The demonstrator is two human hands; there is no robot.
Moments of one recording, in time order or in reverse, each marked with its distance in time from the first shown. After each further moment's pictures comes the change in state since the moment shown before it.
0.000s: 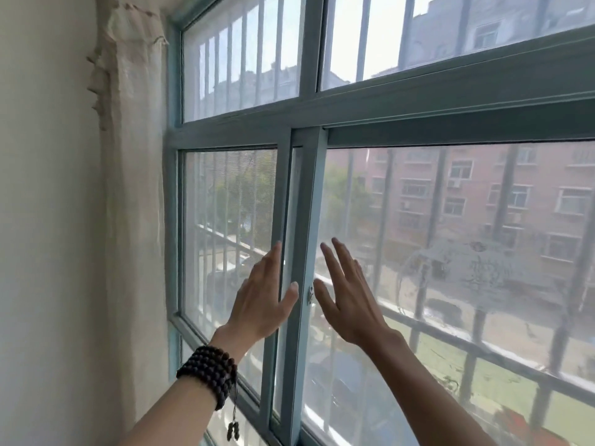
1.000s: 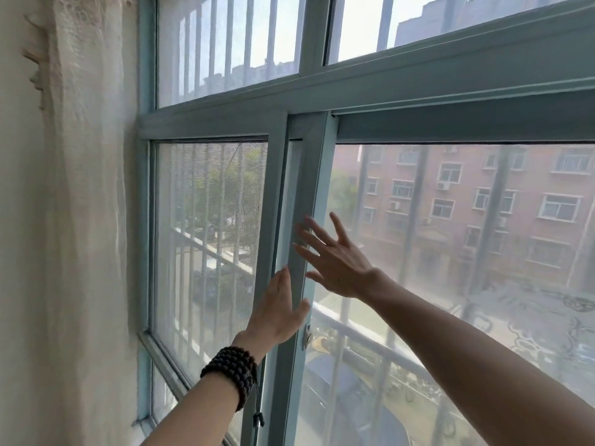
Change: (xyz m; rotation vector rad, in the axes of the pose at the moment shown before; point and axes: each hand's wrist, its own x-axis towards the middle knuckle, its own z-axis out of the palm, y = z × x) left_hand 0.141 -0.071 0.122 -0.106 -0.247 -0.208; right_hand 0.198 0.125 0.057 -0.882 -0.215 -0.538
